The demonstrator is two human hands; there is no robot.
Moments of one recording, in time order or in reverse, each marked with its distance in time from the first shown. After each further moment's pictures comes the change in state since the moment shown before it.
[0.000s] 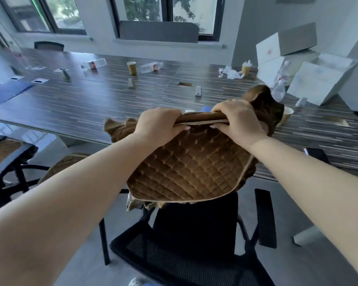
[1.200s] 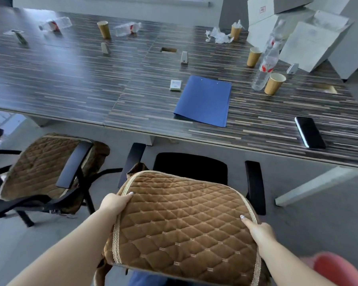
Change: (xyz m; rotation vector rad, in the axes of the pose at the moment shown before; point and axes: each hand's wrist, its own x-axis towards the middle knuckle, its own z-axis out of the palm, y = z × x) left_hand -0.186 -0.063 0.185 -0.732 -0.633 -1.236; right_hand -0.308 -0.007 0.104 0.510 -0.329 1.864
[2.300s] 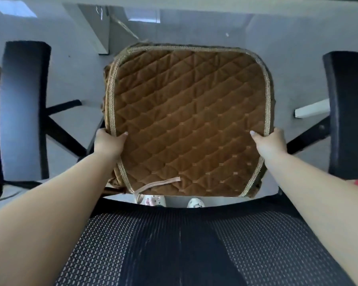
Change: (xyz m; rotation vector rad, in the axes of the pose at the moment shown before) left_hand 0.286 0.006 0.207 0.050 -0.003 0.063; right_hand 0.272 -0.016 0.148 -0.234 0.251 0.005
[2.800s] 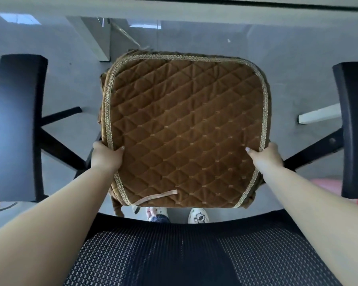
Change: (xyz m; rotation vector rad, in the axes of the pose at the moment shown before) left_hand 0.018 -0.008 0.001 0.128 0.028 -0.051; right_hand 0.005 0.004 0.022 -0.023 -0.078 0.028
